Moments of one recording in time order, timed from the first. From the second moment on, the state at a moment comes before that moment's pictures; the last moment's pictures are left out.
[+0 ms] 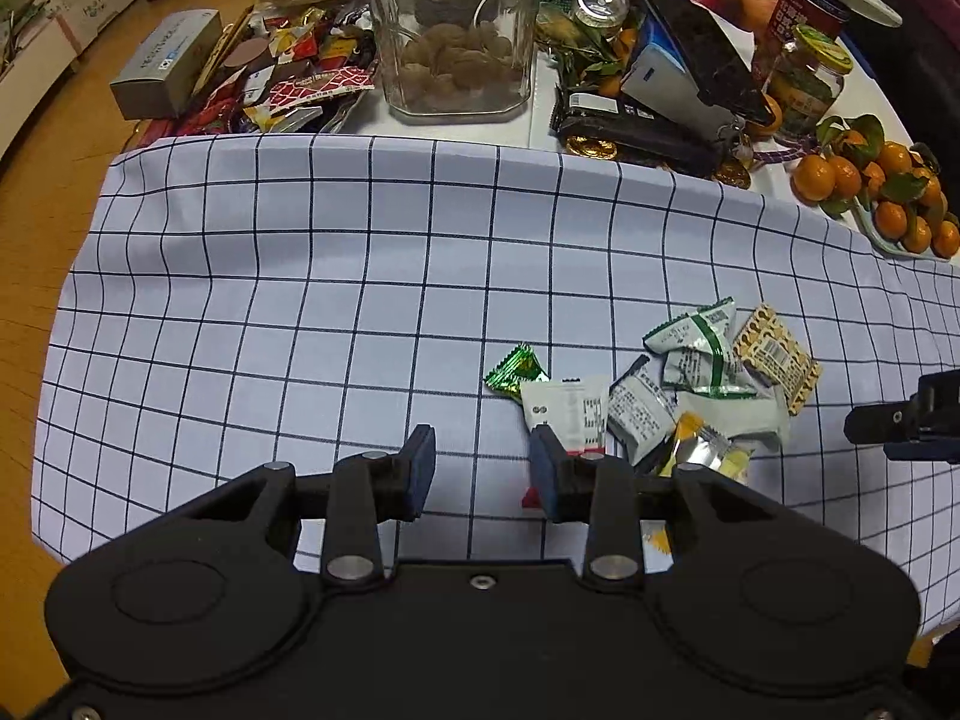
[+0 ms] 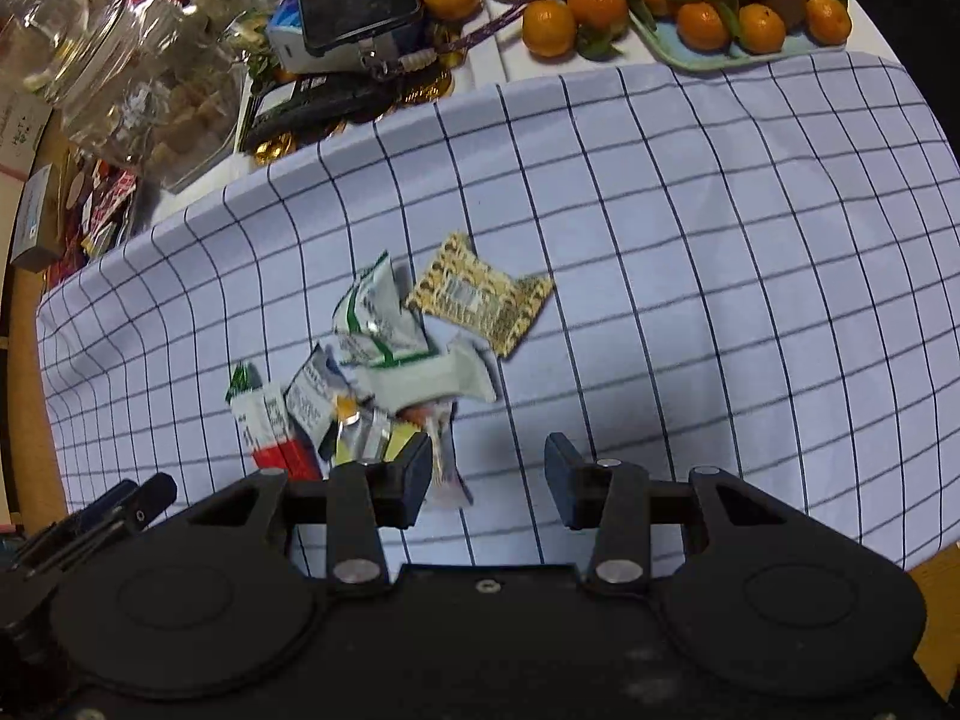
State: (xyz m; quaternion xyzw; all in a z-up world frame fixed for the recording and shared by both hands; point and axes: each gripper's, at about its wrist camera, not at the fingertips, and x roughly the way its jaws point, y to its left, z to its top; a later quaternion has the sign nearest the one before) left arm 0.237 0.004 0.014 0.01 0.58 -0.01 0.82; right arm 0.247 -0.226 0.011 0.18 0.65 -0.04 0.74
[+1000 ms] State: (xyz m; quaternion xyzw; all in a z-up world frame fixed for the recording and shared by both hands) left arm 0.268 -0.020 -0.038 -0.02 0.65 -0.05 0.76; right arm 0.320 -0.211 -0.070 0.16 0.66 -0.10 0.73
